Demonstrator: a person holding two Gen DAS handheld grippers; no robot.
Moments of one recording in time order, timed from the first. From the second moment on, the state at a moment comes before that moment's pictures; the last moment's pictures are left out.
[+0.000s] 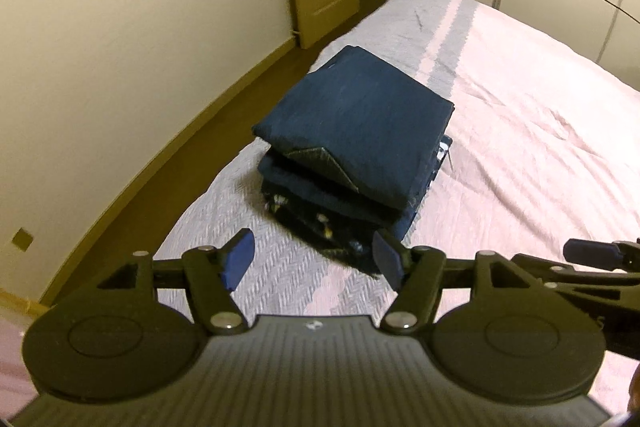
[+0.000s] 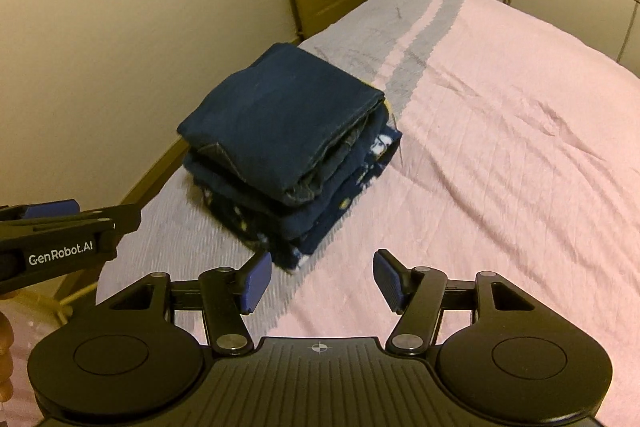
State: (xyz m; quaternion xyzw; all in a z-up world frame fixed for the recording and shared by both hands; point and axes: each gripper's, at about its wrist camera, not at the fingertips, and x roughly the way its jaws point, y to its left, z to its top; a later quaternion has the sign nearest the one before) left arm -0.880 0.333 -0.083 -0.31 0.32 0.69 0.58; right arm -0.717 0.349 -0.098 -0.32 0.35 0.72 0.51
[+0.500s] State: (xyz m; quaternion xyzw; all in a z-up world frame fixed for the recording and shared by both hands) left arm -0.724 0.204 -0.079 -0.33 0.25 0.79 0.46; right arm -0.556 0.281 -0.092 -0.34 0.32 0.77 0.44
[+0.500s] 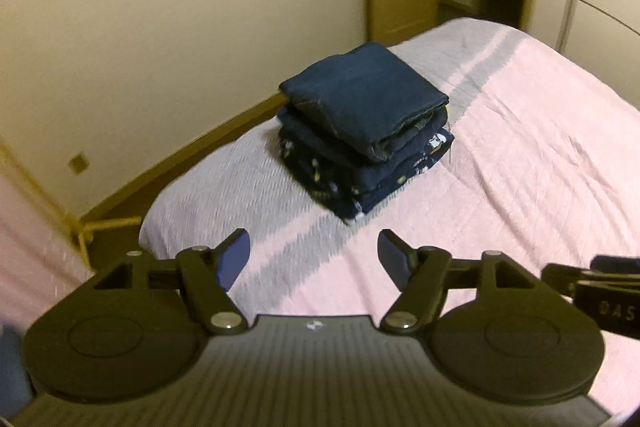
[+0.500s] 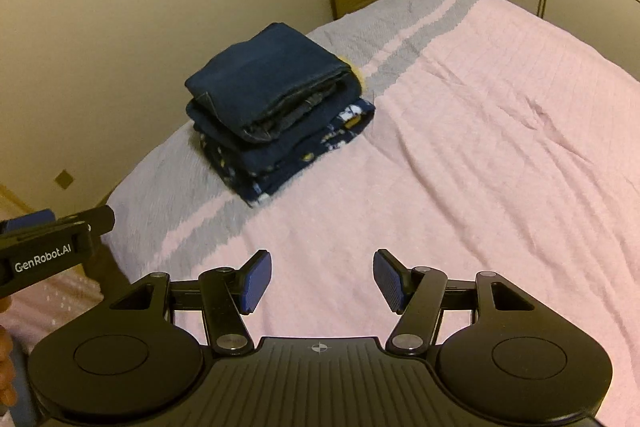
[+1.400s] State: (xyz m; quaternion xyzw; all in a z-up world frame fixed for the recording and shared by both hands) left arm -0.608 0.207 -0.097 -0.43 0.17 0.79 0.39; right arm -0.470 0.325 -0.117 -0.44 0.26 0.78 0.36
